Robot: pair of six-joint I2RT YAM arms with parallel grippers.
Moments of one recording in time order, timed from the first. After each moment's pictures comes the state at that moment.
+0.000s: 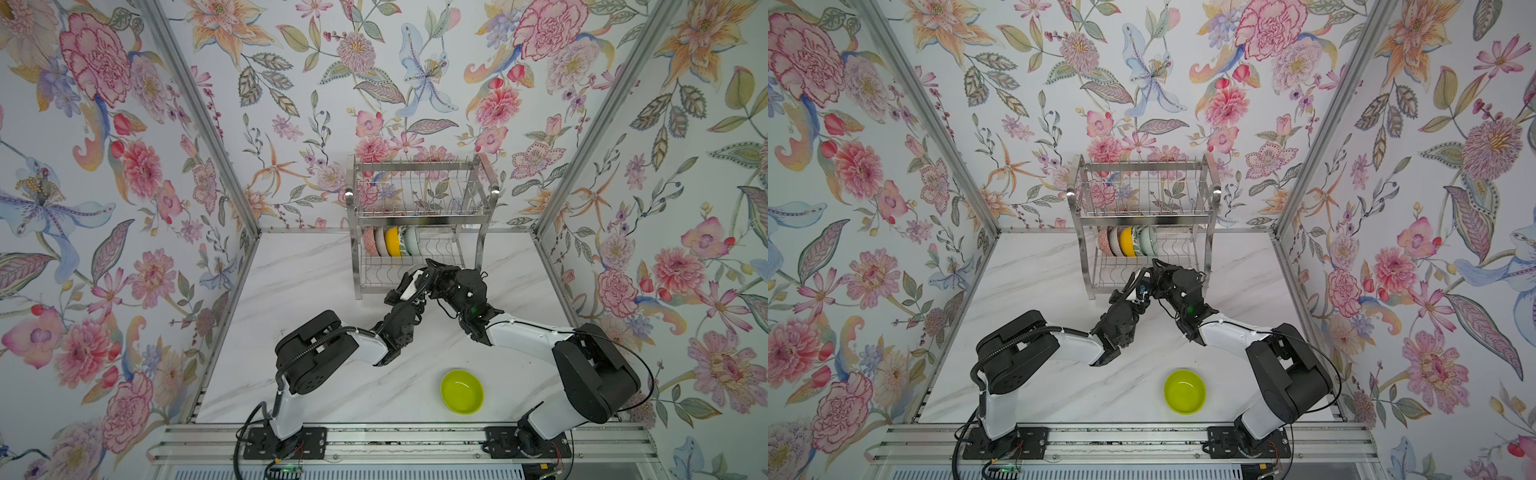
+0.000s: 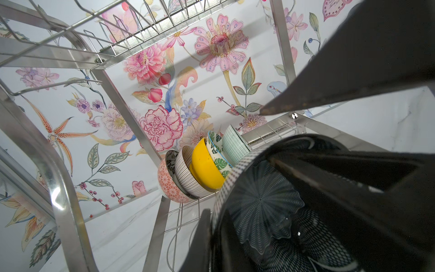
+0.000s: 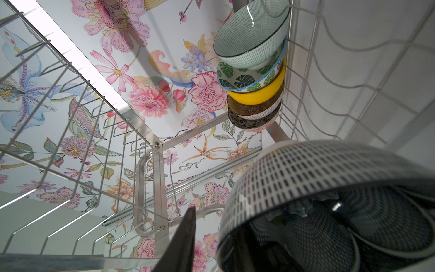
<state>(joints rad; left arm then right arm) -0.94 1.98 0.92 1.13 -0.81 0.44 0.59 1.57 0.80 0.64 0.10 1.96</state>
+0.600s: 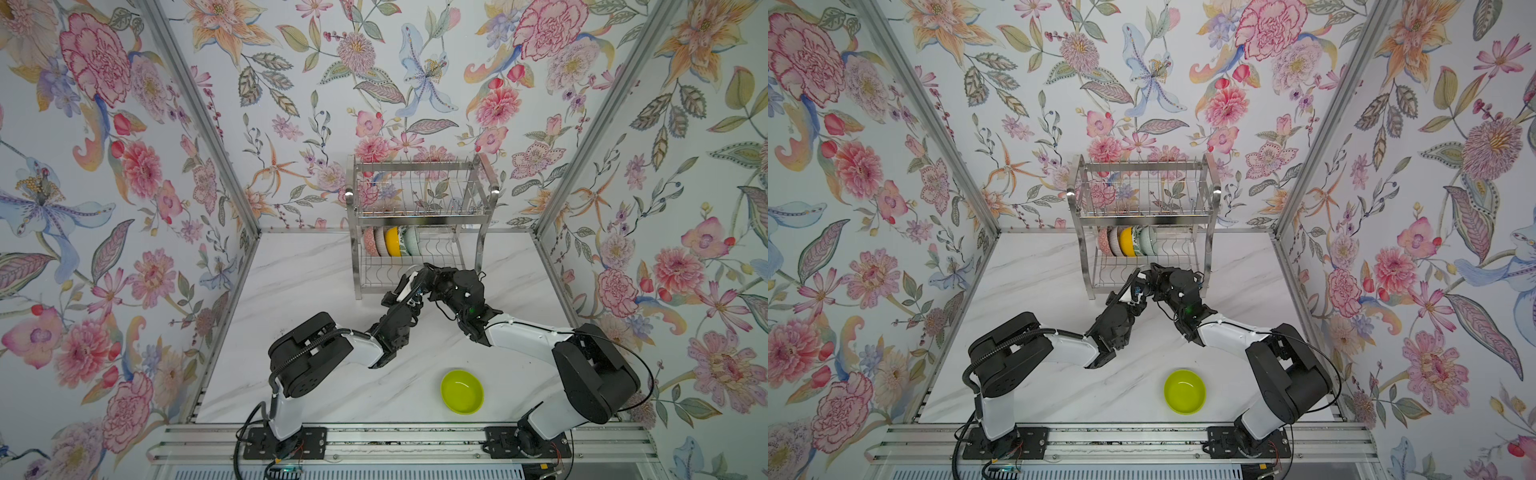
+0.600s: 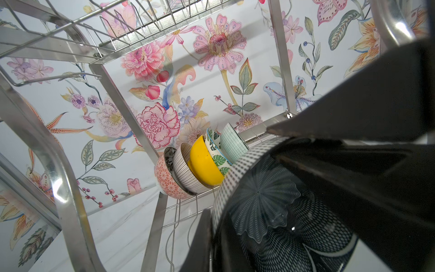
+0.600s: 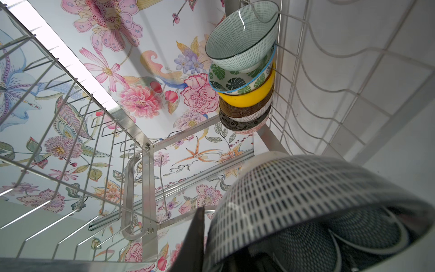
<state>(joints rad) -0.94 1.93 0.87 1.12 -0.78 0.40 0.61 1.57 0.80 0.61 0.12 1.93</state>
